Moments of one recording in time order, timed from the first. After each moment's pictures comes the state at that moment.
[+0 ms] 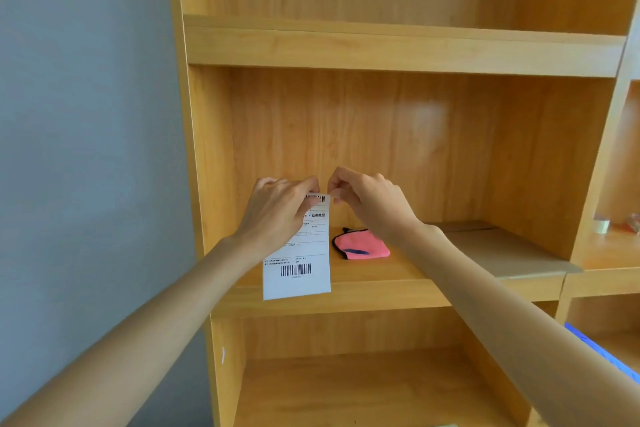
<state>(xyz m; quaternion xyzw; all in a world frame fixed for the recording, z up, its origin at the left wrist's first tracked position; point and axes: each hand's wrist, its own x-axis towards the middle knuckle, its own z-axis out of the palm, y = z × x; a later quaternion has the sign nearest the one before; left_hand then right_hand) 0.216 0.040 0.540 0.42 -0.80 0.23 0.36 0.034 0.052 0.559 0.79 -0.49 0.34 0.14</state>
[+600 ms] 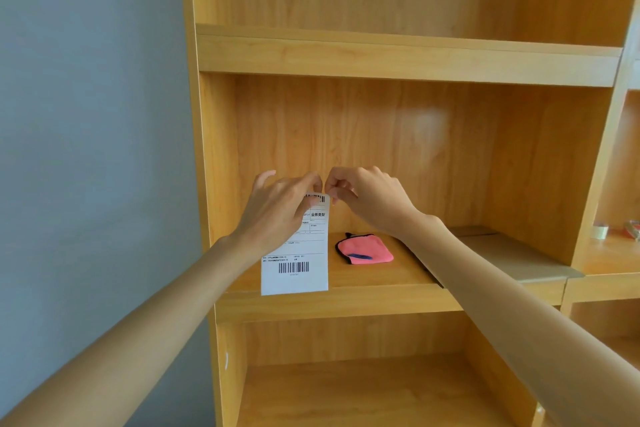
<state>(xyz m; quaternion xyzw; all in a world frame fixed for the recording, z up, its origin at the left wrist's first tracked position) 0.233 0.042 0.547 0.40 -0.80 0.24 0.37 0.048 0.055 0.578 0.81 -0.48 0.30 0.16</state>
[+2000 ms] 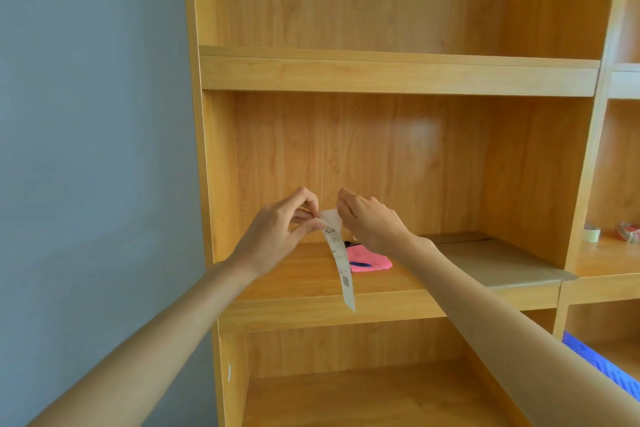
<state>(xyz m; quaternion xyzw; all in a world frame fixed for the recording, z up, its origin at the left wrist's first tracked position) 0.239 0.061 0.538 0.27 -0.83 0.00 0.48 0.051 0.060 0.558 0.78 -0.55 0.30 0.04</state>
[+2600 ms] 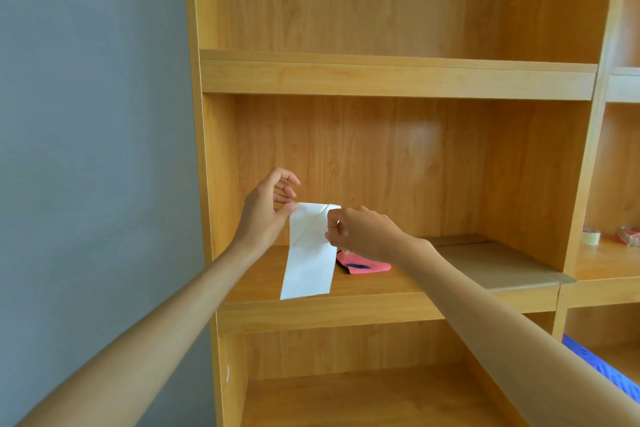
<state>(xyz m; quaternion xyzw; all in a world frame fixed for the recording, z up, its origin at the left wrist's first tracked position) 0.243 0.047 0.552 0.36 -0.74 -0.06 0.57 0.050 0.065 0.553 0.82 -0.53 0.21 0.08</state>
